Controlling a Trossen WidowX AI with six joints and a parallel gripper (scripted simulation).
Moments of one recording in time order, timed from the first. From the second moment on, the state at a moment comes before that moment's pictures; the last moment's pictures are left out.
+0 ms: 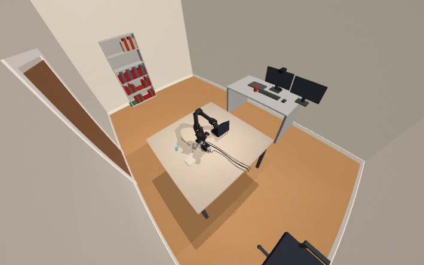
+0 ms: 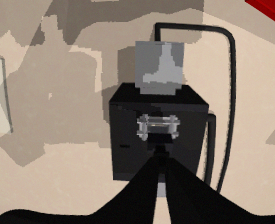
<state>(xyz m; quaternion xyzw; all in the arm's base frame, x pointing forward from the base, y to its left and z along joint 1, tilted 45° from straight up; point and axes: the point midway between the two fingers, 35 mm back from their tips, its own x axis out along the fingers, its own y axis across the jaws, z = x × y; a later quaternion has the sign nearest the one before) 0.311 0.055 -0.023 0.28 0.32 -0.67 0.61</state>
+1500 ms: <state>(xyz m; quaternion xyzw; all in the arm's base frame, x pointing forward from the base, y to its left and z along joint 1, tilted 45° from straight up) 0.311 0.052 -0.027 0.28 0.32 -0.67 0.61</state>
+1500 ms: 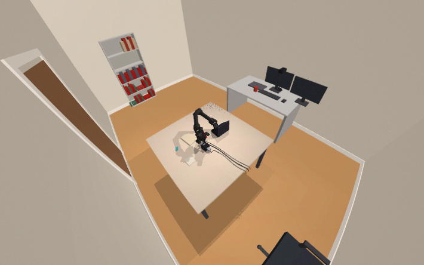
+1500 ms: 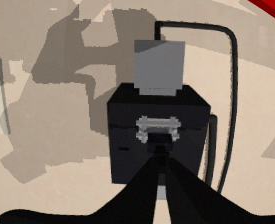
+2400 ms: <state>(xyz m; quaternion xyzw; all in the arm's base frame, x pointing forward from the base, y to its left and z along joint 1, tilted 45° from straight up) 0.310 0.050 -0.029 0.28 0.32 -0.67 0.61</state>
